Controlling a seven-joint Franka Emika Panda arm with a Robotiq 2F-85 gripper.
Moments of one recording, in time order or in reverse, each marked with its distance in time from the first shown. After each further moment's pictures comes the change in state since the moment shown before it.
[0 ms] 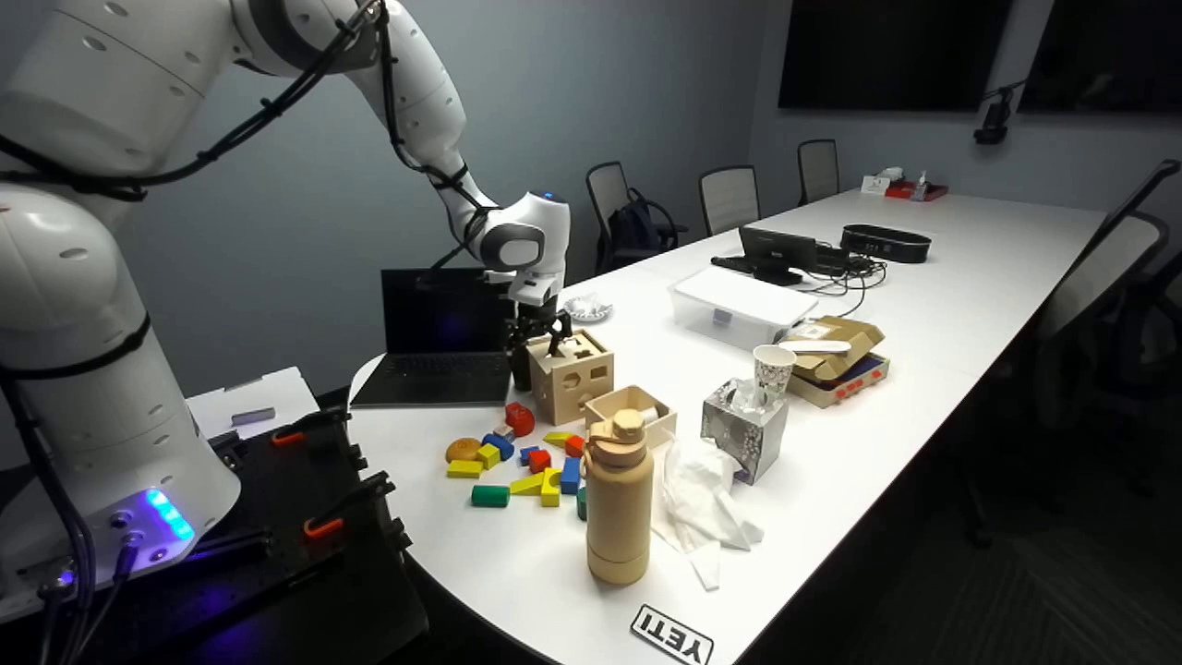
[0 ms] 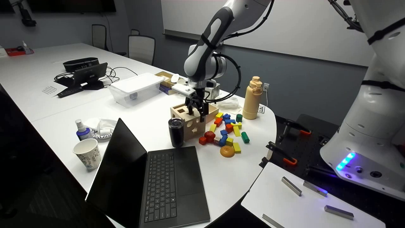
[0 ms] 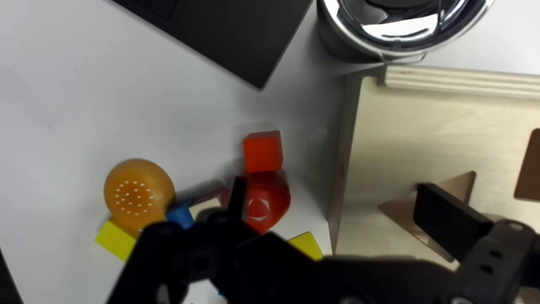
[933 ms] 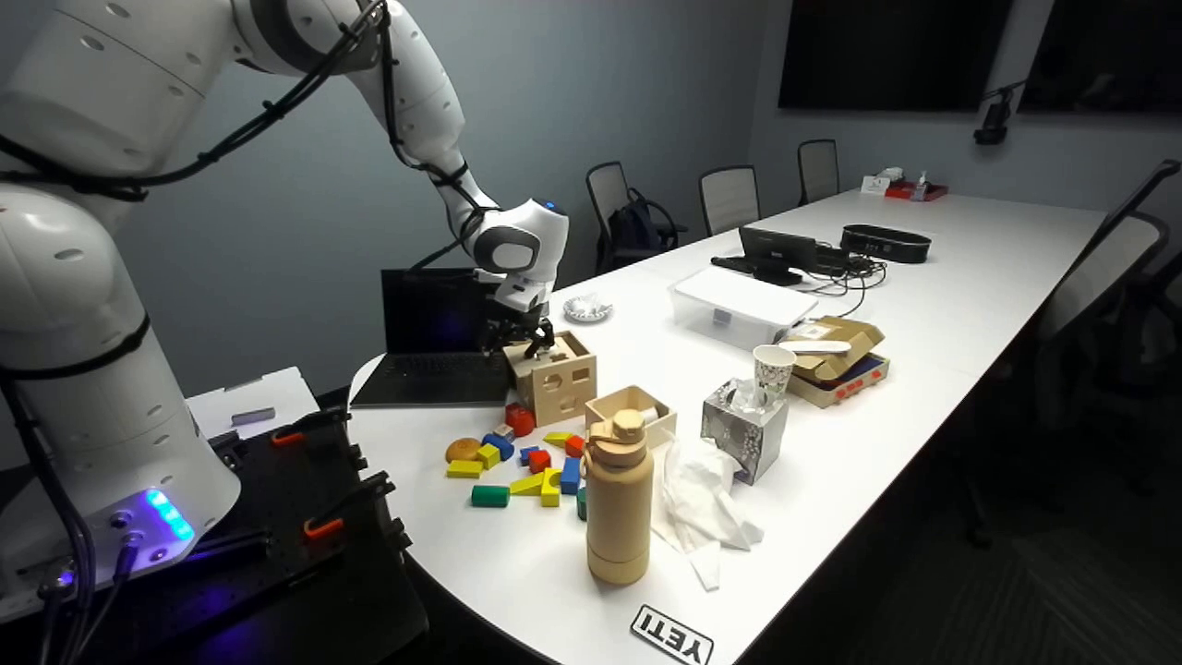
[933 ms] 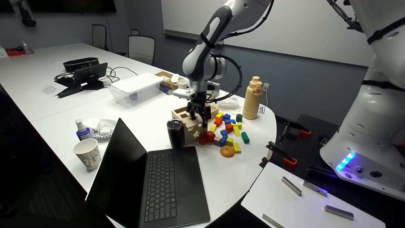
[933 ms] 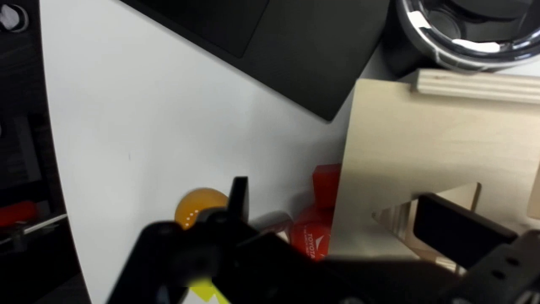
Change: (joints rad) arm -0.022 -0.002 0.042 -0.013 0.080 -0.119 -0.012
